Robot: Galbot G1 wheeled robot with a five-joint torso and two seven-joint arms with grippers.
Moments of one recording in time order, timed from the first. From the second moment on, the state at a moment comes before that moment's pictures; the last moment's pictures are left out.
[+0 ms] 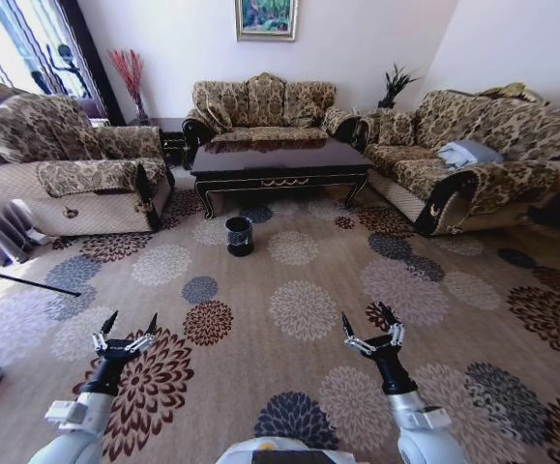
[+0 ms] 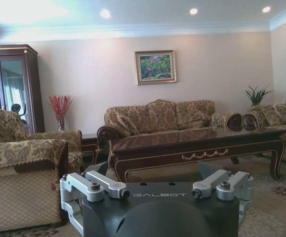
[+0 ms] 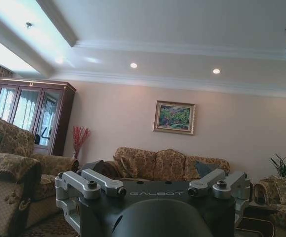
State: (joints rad) left arm 1.88 -1.10 -0.83 -2.07 -0.46 -0.37 0.02; right arm -1.77 1.16 0.57 2.04 0.23 0.63 -0.03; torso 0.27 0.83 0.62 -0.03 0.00
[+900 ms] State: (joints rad) left arm 1.88 -1.10 -0.83 -2.07 -0.46 -0.37 0.02; right arm -1.77 1.16 0.57 2.04 0.23 0.63 -0.03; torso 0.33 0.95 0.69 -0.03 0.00
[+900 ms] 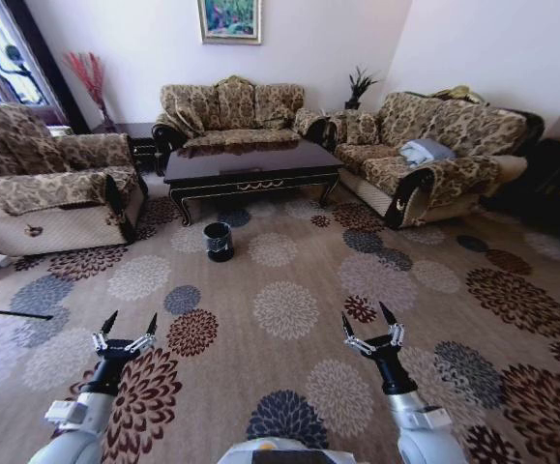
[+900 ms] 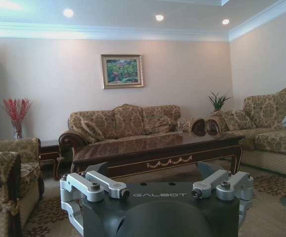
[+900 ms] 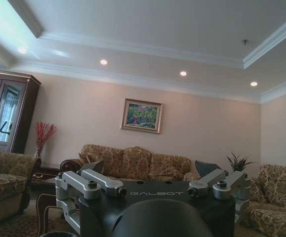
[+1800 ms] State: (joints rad) left arm 1.88 -1.10 -0.83 -2.07 -0.46 -0.37 0.02; right arm -1.77 1.16 0.57 2.04 0.23 0.63 -0.03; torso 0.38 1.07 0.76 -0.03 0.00
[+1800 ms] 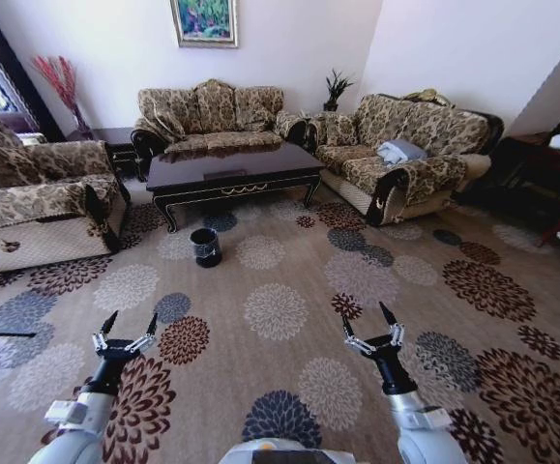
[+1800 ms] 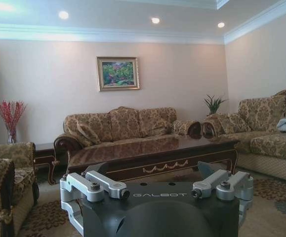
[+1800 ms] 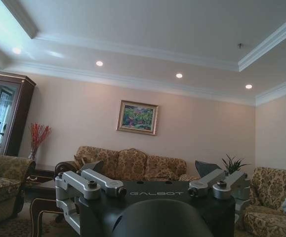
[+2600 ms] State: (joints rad) left arm 1.88 -1.10 -0.83 -2.07 -0.46 -0.37 0.02; right arm -1.77 1.16 0.57 2.04 0.23 0.63 -0.03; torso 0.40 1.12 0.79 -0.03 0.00
